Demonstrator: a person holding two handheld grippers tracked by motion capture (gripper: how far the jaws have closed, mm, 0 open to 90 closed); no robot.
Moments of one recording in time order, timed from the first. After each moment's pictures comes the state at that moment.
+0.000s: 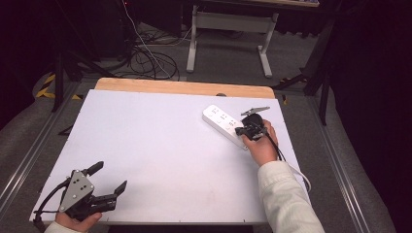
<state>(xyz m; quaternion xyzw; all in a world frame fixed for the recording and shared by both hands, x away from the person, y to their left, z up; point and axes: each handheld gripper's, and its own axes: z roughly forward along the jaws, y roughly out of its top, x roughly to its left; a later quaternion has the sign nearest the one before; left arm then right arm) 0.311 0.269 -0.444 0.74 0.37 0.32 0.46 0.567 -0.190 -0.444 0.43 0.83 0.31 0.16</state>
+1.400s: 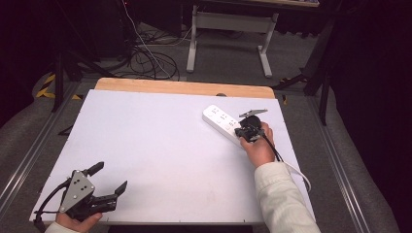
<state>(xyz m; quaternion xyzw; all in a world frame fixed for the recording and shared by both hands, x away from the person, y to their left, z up) 0.311 0.268 -0.445 0.74 0.37 0.32 0.46 0.562 -0.185 -0.449 0.45 0.82 0.30 0.18</state>
